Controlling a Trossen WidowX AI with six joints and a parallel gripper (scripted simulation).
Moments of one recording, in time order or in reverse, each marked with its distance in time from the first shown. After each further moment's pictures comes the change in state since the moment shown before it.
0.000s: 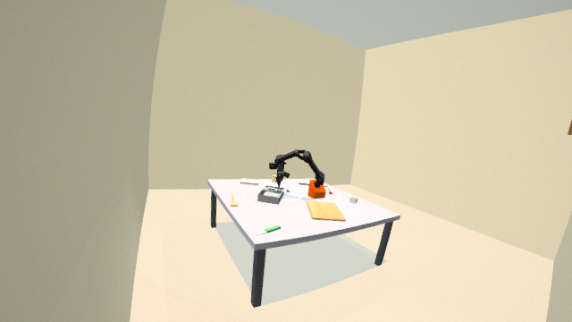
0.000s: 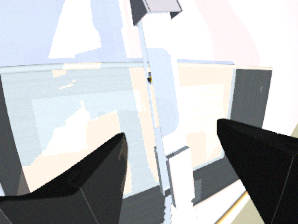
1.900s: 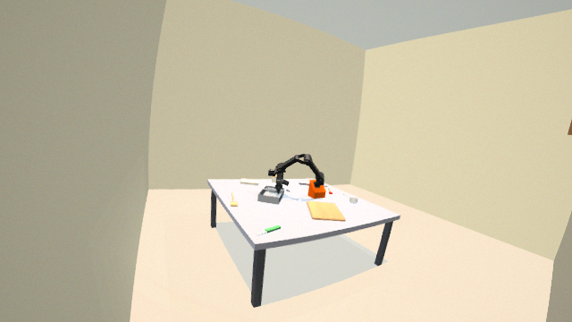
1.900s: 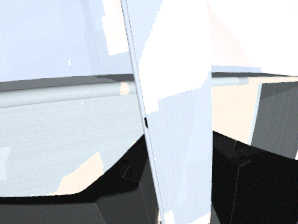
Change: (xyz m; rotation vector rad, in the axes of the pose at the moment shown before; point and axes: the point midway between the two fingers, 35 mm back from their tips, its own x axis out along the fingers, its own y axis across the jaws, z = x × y) arm 0.071 0.000 0.000 0.001 -0.001 -0.003
